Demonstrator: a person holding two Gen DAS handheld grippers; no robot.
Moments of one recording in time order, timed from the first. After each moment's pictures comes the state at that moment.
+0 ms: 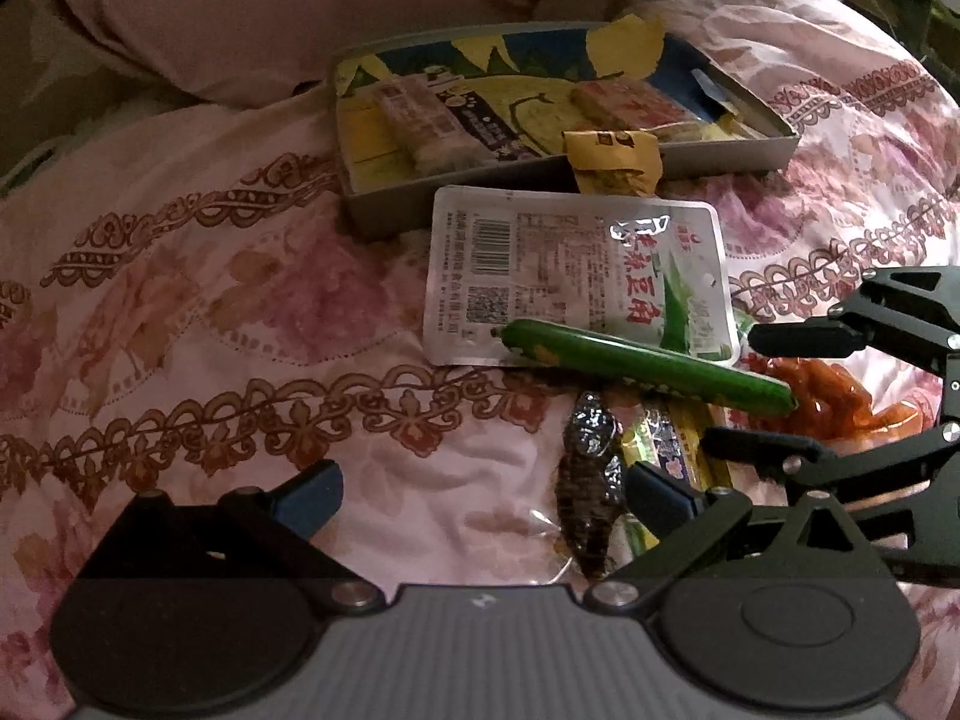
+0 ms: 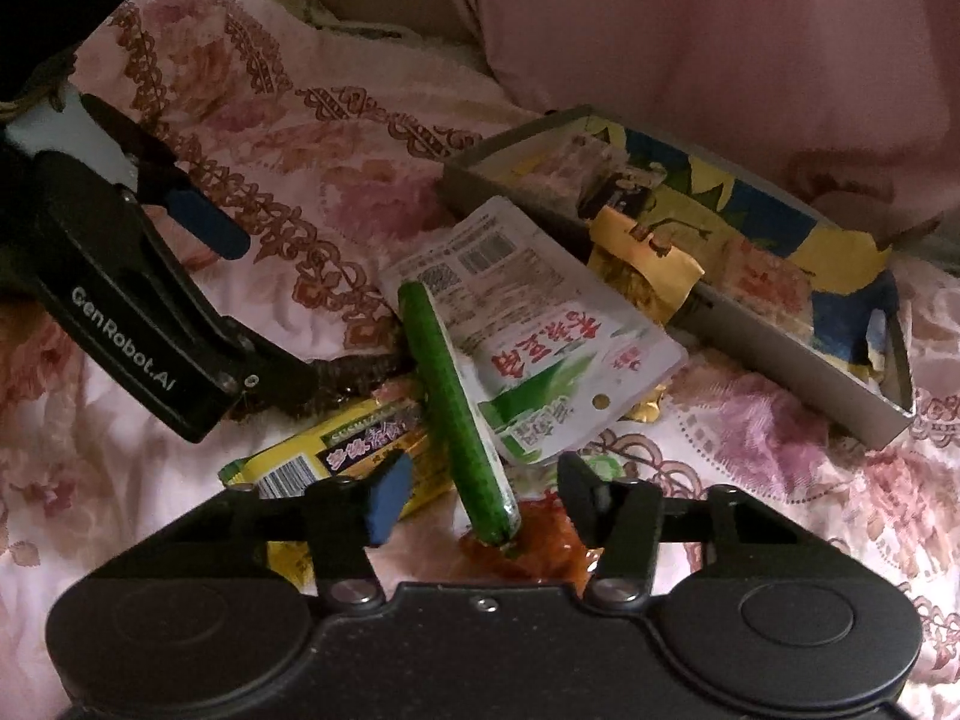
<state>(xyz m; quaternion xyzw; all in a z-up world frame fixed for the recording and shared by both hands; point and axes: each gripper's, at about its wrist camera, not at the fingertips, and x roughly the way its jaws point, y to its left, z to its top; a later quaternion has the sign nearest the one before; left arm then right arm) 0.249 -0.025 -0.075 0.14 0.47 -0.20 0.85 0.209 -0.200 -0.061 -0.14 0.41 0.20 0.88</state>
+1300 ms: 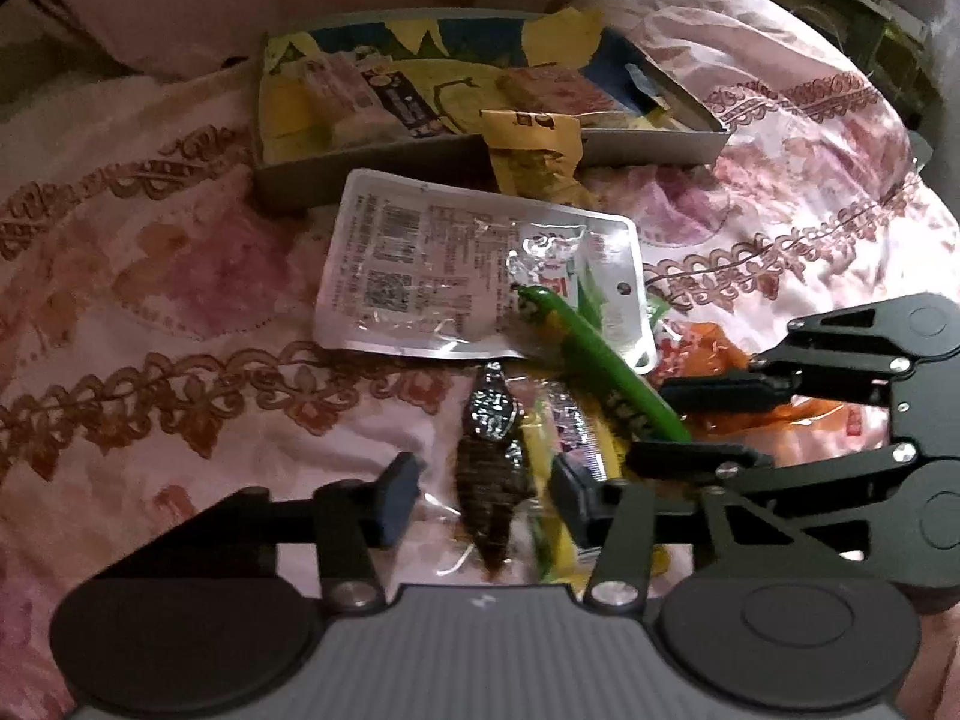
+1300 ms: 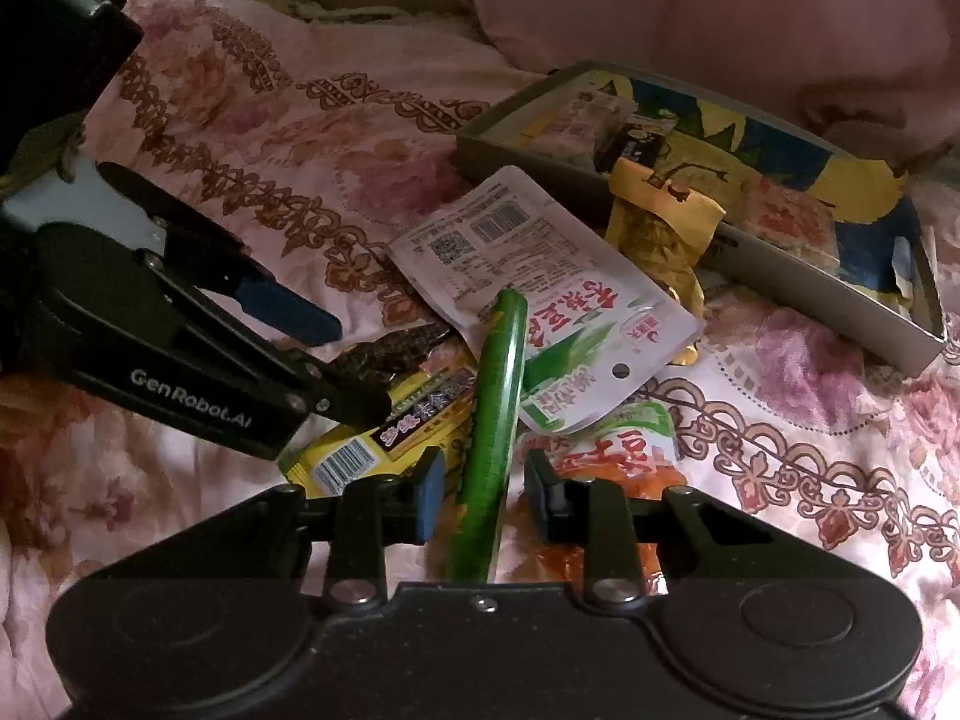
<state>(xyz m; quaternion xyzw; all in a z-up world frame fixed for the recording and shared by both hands) 0.248 -0.029 -0.085 0.08 0.49 -0.27 0.82 0.205 -0.201 -0.059 -0.08 0.45 0.20 0.86</state>
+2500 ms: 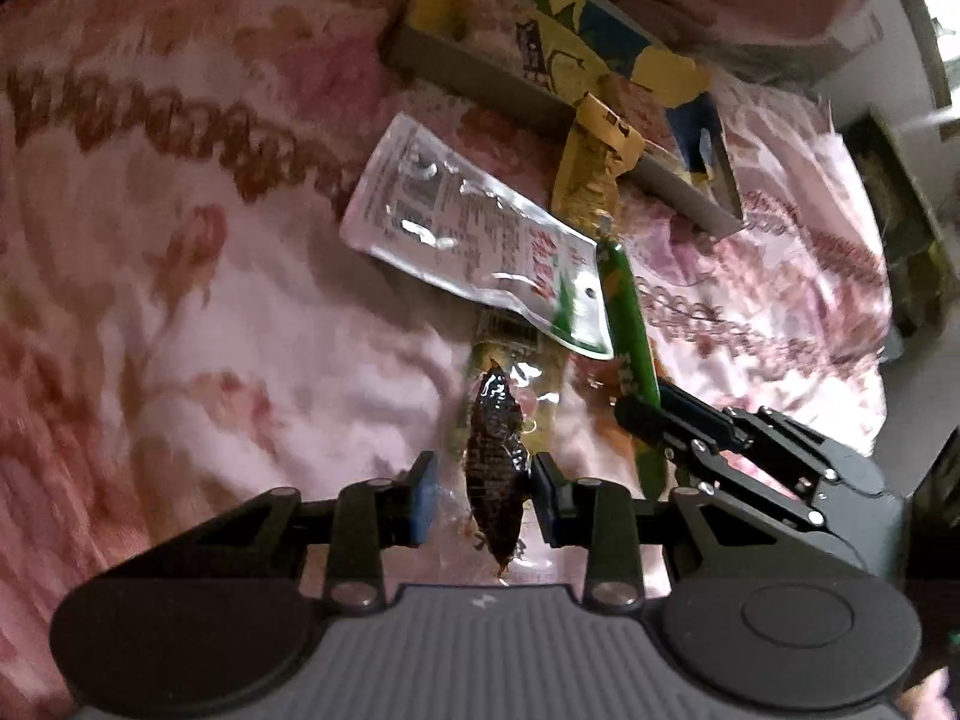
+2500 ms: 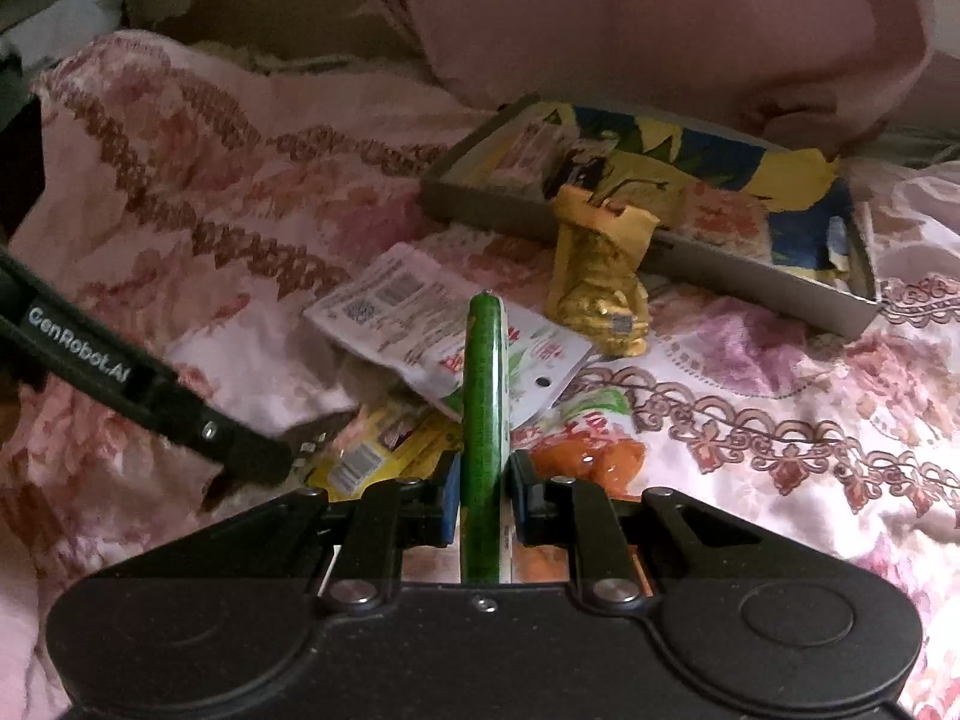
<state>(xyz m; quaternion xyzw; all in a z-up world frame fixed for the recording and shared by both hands) 0.220 0.022 -0.075 -0.19 0.59 -0.21 0.75 0.178 -0.218 -0.031 -0.03 0.43 0.16 0.89</state>
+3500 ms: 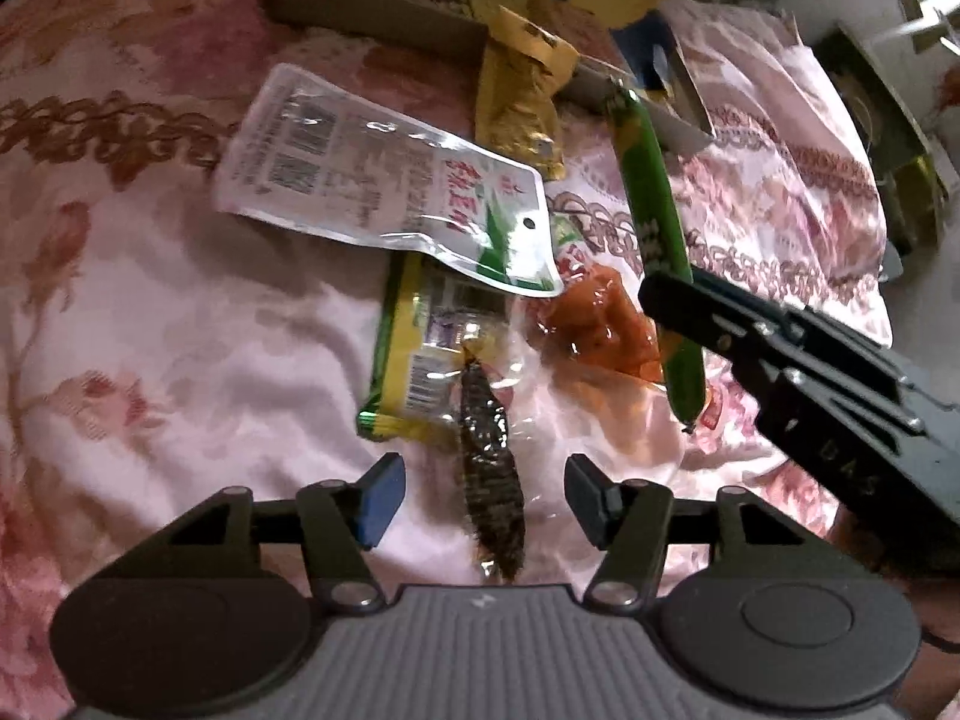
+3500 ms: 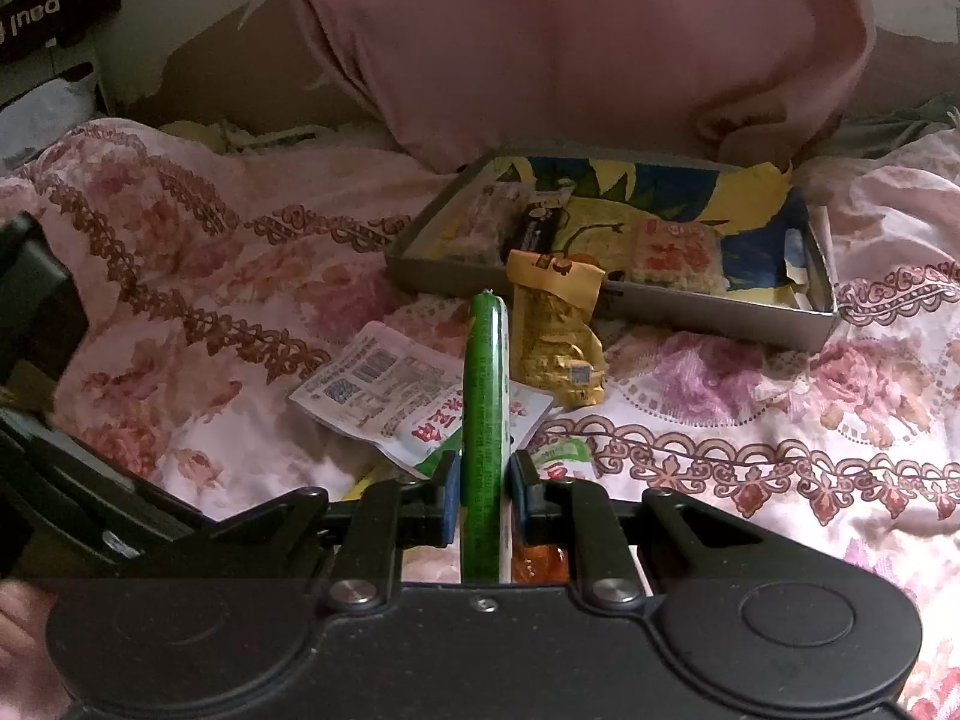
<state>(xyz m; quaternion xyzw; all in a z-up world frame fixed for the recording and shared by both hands) 0.218 -0.031 -0.091 -0.11 0.60 -0.26 0.75 0.180 -0.243 -0.010 0.02 0.40 0.14 0.91</state>
